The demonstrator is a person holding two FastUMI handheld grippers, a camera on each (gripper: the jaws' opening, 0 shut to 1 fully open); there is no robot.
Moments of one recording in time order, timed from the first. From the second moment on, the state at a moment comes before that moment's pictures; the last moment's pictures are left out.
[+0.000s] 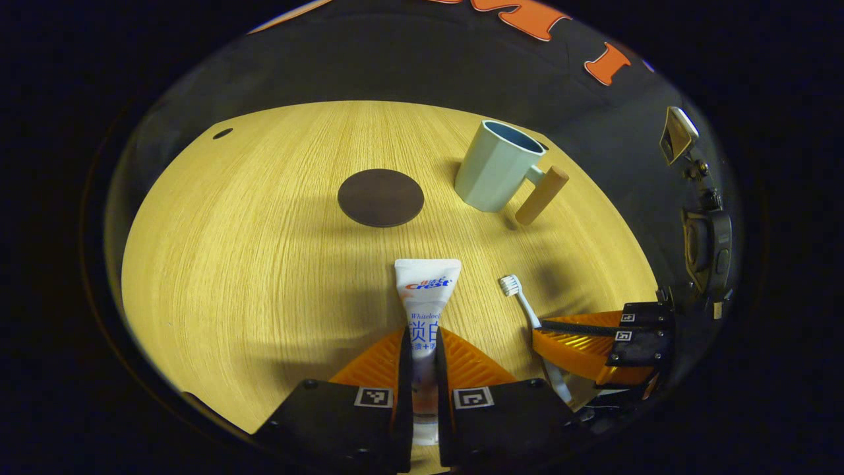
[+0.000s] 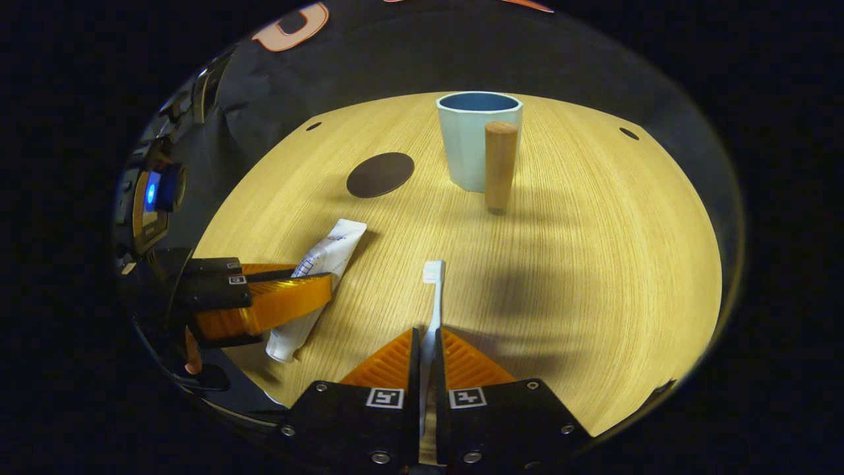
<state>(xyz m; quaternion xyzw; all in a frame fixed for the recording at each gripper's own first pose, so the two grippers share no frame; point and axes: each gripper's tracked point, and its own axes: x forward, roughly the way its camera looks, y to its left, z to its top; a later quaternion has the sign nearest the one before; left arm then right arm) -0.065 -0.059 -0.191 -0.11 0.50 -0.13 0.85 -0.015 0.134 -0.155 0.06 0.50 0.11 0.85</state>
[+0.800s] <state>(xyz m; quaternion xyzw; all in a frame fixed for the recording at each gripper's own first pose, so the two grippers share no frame) -0.057 -0.049 -0.161 -0.13 0.45 -0.12 0.88 0.005 0.114 -0.100 0.12 0.39 0.13 0.90</state>
